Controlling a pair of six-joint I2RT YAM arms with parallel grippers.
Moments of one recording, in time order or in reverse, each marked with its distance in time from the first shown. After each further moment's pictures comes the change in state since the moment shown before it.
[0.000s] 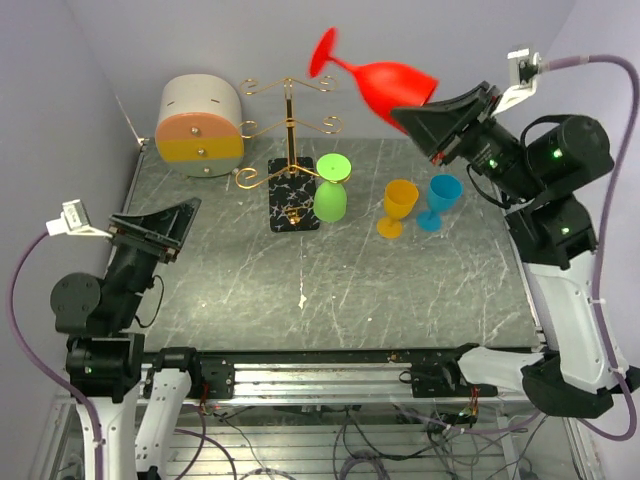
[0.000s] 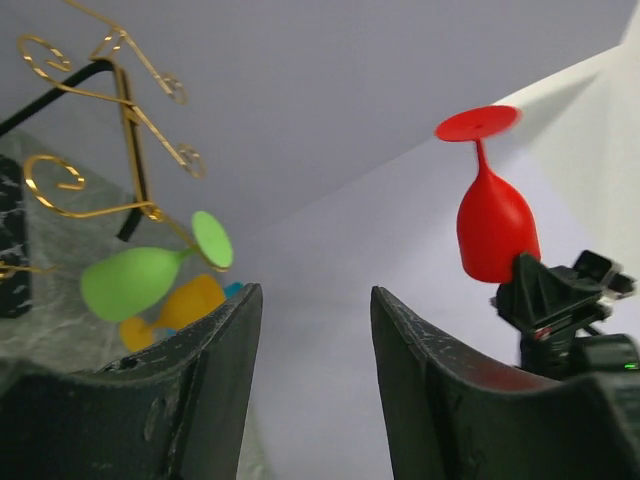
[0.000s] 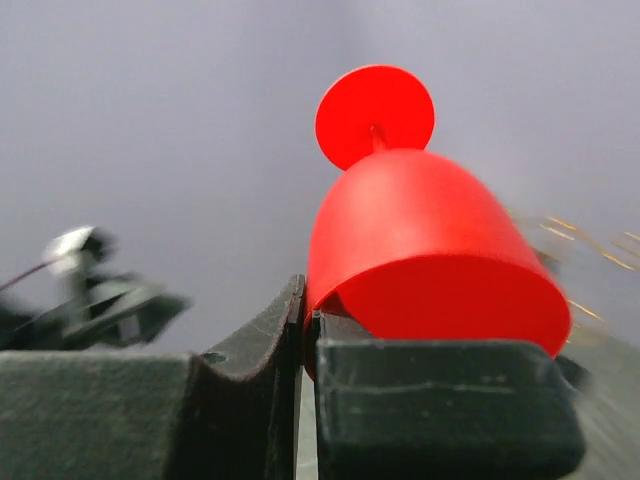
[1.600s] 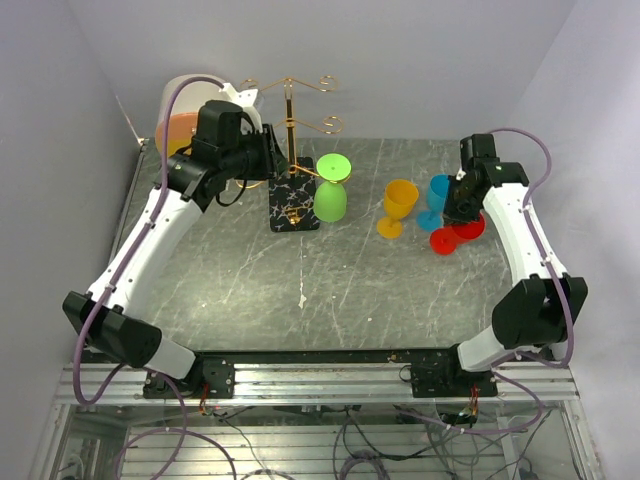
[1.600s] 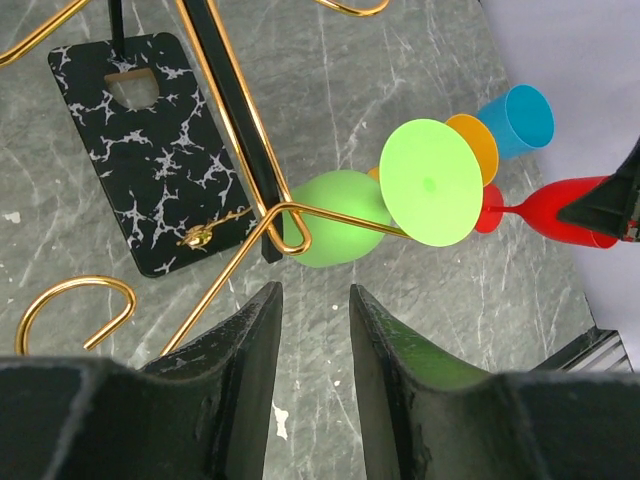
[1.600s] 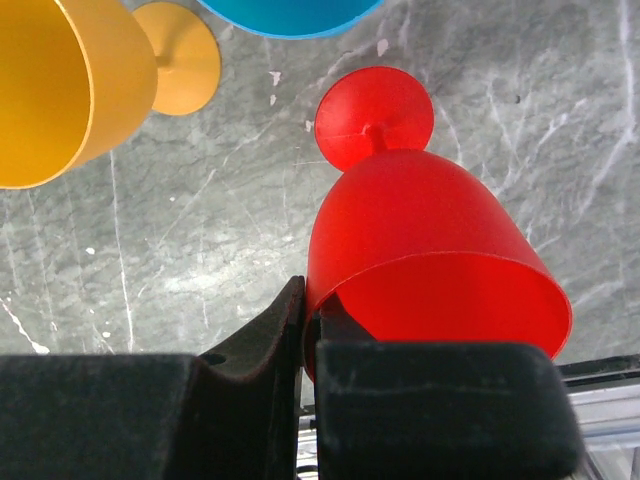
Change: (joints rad) left arm -0.445 1.038 0.652 -0.360 -0.153 0.829; right arm -0.435 0.334 -0.253 -0.937 0.649 -0.203
